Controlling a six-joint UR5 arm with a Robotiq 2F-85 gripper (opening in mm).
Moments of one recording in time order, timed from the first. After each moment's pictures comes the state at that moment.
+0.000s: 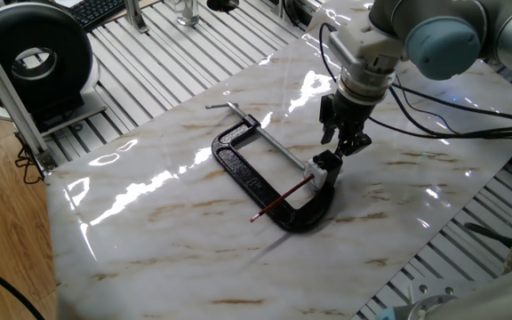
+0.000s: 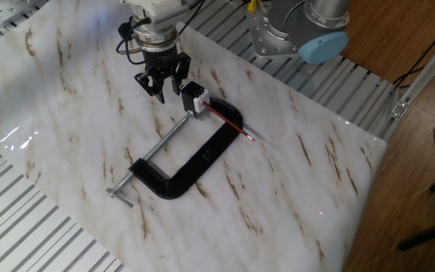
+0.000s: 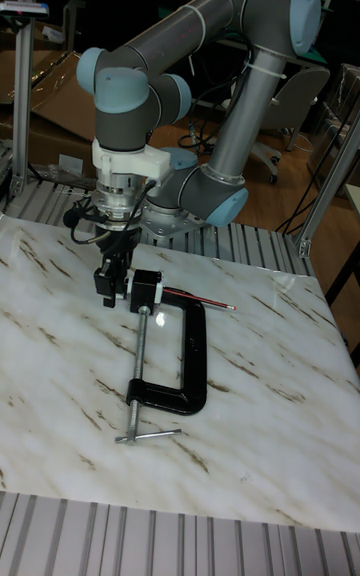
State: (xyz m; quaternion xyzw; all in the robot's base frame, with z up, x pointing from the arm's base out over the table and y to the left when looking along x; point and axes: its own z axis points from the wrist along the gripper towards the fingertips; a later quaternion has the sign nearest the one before) arm 0.426 -0.077 0.035 -0.61 0.79 0.04 0.07
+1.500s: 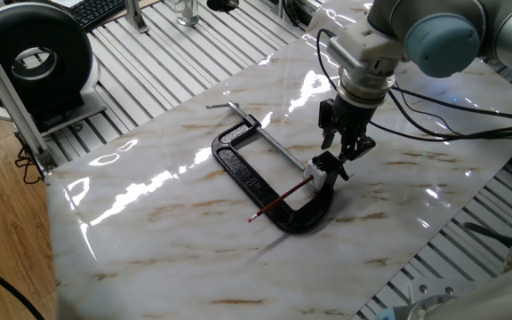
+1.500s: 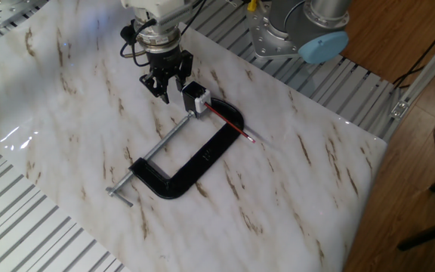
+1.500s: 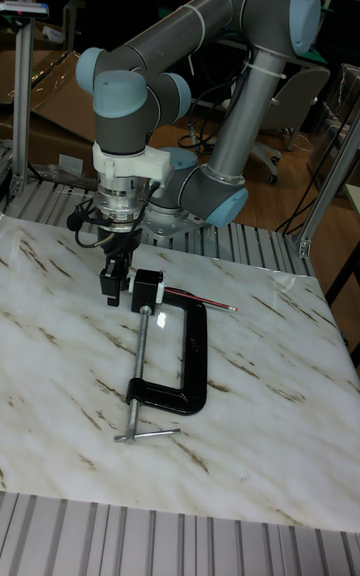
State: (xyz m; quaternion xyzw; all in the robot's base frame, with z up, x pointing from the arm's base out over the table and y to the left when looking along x) arm 0.418 -0.070 0.033 -0.64 0.76 0.05 0.06
